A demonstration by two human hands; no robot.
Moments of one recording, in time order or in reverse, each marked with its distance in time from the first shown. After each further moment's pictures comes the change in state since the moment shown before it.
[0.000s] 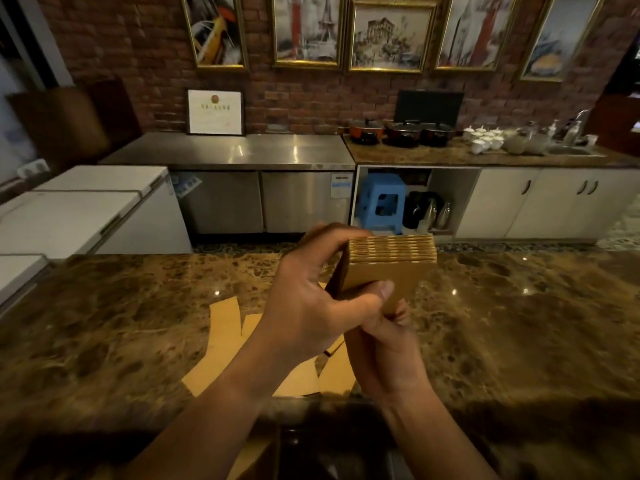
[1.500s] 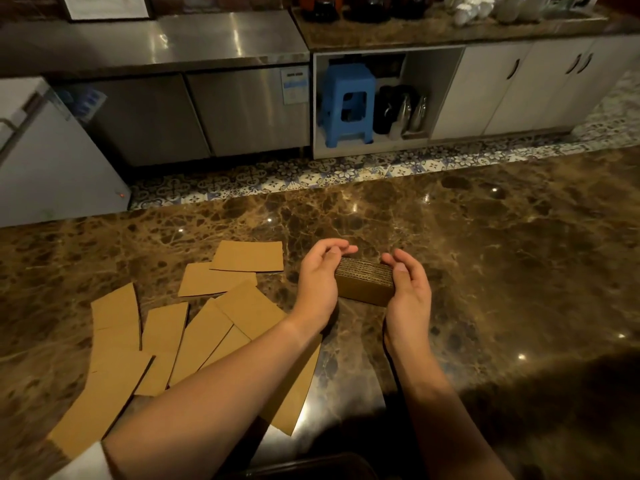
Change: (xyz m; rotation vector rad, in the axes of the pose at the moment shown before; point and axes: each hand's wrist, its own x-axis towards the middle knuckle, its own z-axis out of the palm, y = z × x) left_hand 0.002 -0.300 0.119 -0.238 0.219 -0.874; right_hand 0.044 0.055 -0.251 -0.627 0.885 0.035
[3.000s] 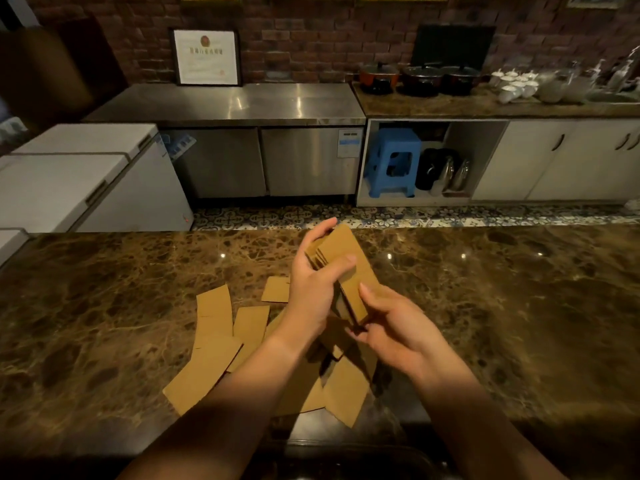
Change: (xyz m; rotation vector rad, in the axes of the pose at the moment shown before) left_hand -0.056 0.102 -0.092 -0.140 0.000 0.321; right_hand -0.084 -0.091 0.078 0.265 -0.584 0.753
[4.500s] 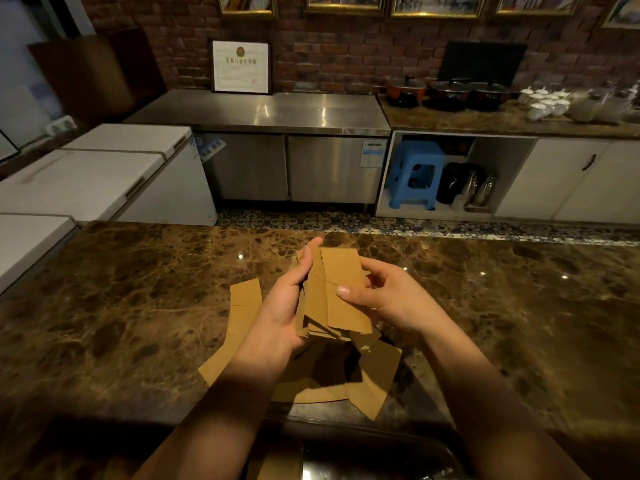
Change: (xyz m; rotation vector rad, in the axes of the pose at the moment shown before) left_hand -0.034 0.041 -0.060 -0.532 0.031 -0.543; right_hand -0.004 -0.011 0.049 -0.928 -0.255 -0.249
